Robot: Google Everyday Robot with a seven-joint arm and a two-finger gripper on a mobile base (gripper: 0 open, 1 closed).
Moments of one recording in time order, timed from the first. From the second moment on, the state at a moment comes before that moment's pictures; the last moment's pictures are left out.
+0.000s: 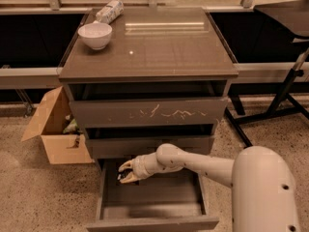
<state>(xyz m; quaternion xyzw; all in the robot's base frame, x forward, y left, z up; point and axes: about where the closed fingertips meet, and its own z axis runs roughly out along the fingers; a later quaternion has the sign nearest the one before) 0.593 0.126 0.363 -0.73 0.51 0.22 0.39</state>
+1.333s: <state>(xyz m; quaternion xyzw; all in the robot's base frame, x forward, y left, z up) 0.524 0.131 0.516 -0.77 0.43 0.19 0.43</state>
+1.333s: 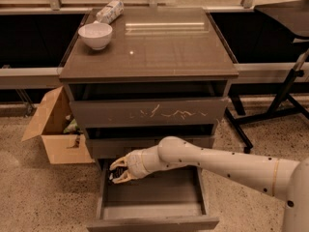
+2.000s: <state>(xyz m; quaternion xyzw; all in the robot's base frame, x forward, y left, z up) 0.507 0.150 0.638 -0.79 0.33 0.19 0.47</state>
